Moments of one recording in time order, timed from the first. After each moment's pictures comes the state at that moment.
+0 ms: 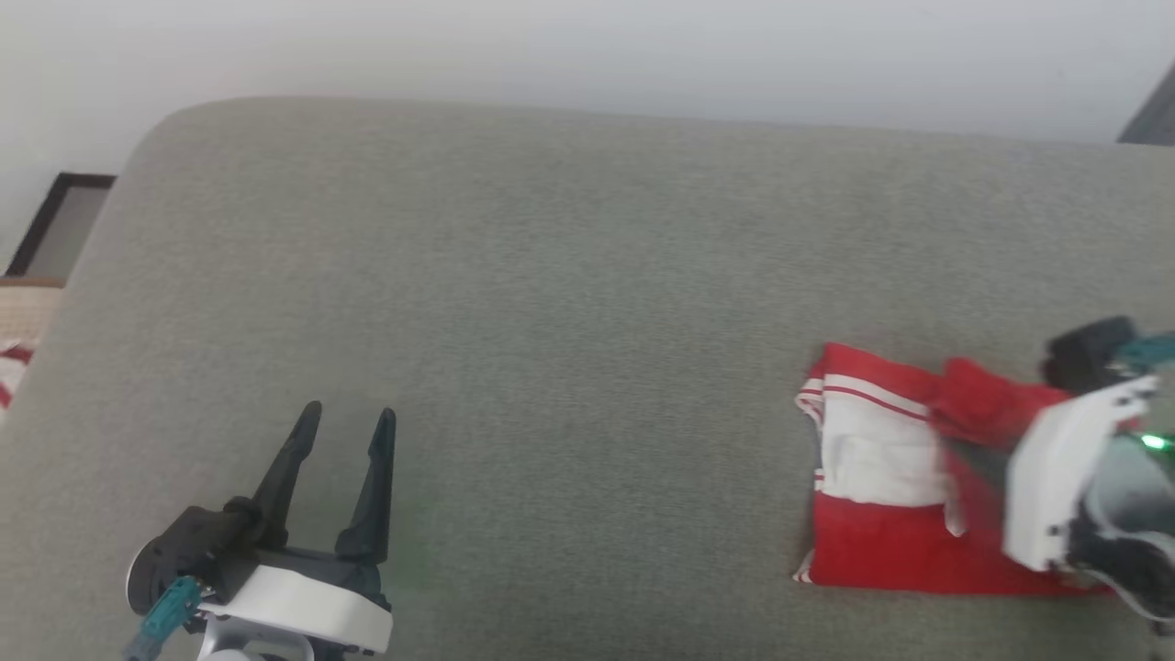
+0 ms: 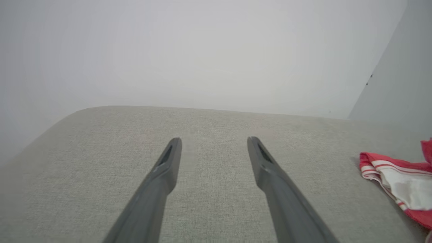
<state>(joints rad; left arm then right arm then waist) -0.03 0.18 -0.06 0.07 -0.31 -0.13 -0.26 -0.21 -0.53 0.16 0.02 0.74 0.13 0.69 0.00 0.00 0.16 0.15</state>
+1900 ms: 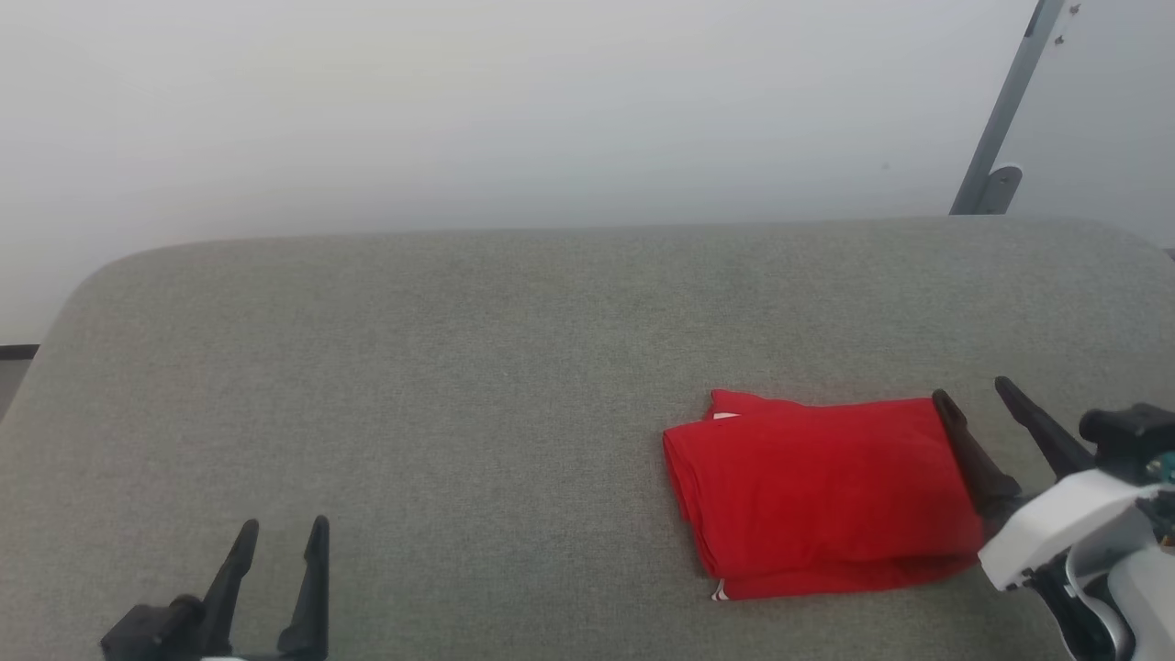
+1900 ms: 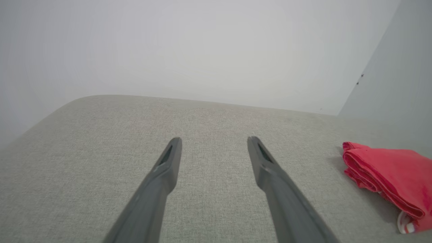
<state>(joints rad) 0.12 0.20 0.04 0.16 -0.35 -0.13 -0.26 -0.27 -0.50 0.37 0.42 0.69 0.13 -0.24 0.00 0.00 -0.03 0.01</state>
